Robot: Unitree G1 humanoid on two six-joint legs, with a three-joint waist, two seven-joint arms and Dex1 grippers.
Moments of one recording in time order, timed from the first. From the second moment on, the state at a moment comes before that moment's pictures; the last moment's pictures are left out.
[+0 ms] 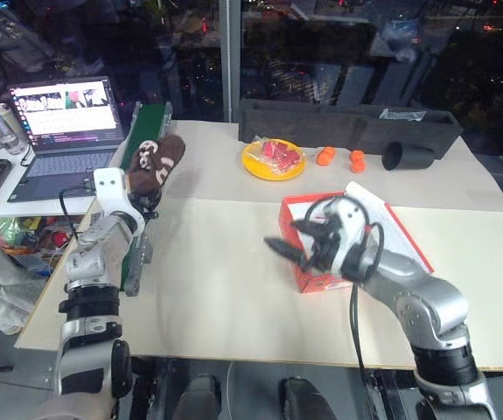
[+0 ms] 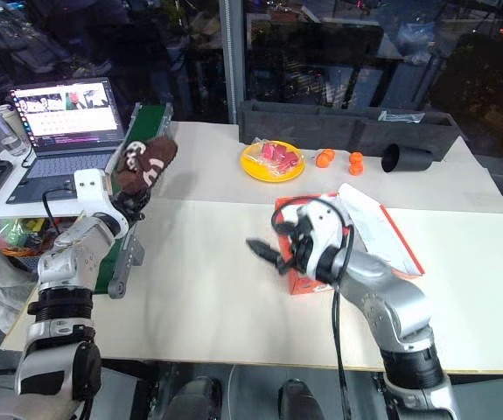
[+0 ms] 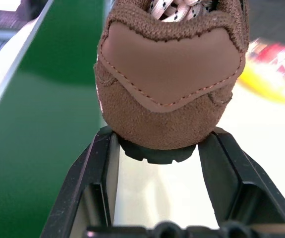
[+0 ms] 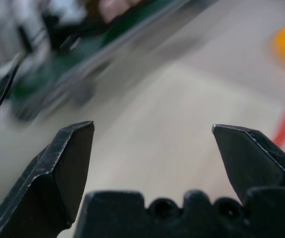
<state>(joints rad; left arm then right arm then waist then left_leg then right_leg) -0.66 0.37 0.31 0.36 -0.31 0.46 -0.28 -0.46 -0.32 -0.05 -0.33 0.59 0.83 0.36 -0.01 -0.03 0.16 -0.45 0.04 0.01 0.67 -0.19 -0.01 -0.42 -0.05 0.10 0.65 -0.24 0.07</state>
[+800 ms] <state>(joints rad) -0.60 0.18 0.15 -0.05 -0.65 0.71 -0.50 -0.82 0.07 -0.52 0.10 1.13 1.06 -0.25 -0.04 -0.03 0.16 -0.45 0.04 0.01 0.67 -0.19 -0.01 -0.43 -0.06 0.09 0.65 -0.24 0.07</state>
